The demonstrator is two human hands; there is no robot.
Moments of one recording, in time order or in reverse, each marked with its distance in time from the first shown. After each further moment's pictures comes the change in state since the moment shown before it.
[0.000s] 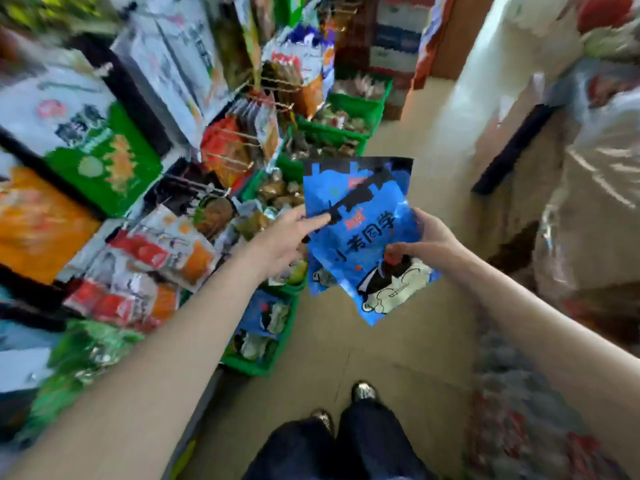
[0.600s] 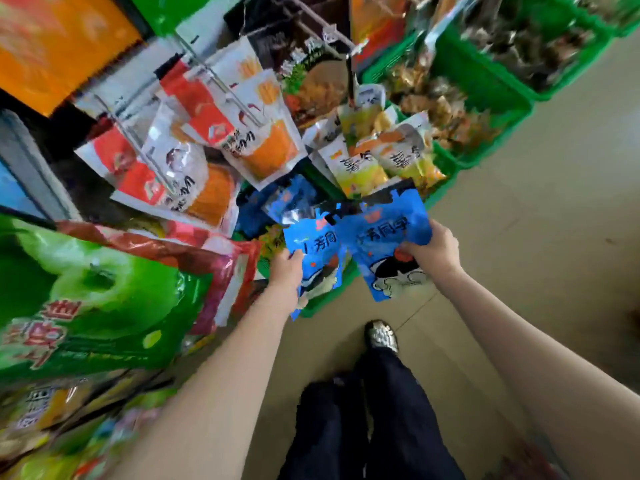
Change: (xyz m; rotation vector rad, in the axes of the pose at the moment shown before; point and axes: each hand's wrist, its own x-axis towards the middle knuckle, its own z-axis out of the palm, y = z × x) left_hand 0.085 -0.304 -0.153 -0.319 0.987 -0.479; right_hand 0.184 0.143 0.252 -0.371 -0.233 0.213
